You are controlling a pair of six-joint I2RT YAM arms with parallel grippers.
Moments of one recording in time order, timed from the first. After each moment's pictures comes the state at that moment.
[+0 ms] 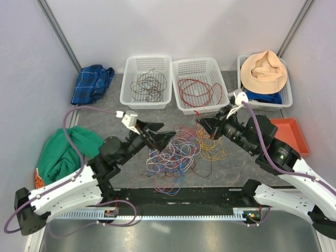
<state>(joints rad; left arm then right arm) -0.96 0.70 0.56 0.33 -0.14 -0.52 0.88 0.80 1.09 -0.35 0.11 0.40</state>
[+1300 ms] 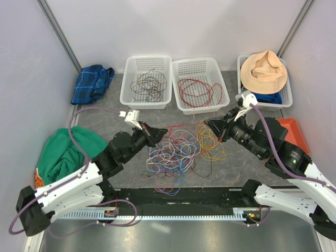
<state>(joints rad) -0.89 0.84 0.55 0.21 -0.19 -0.73 0.88 0.75 1.16 -0.49 0.16 0.37</state>
